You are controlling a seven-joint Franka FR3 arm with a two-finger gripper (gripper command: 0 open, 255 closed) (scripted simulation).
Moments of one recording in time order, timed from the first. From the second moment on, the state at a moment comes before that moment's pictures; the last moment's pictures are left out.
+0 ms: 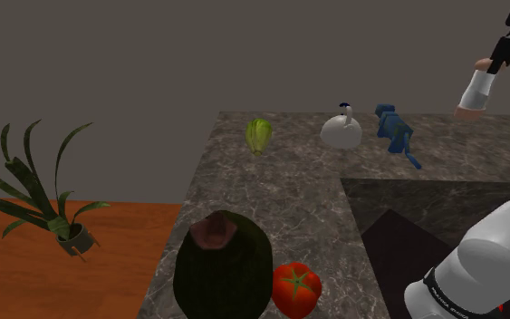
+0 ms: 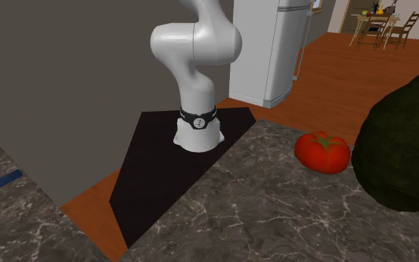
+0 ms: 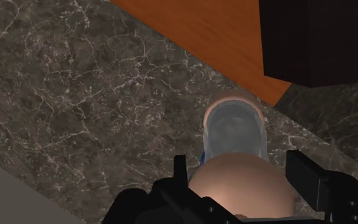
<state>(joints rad) -0.18 -0.25 -0.79 -1.69 -0.27 1.63 -0.87</state>
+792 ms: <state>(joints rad) -0.32 0.18 -1.03 -1.44 0.10 1.67 -1.24</state>
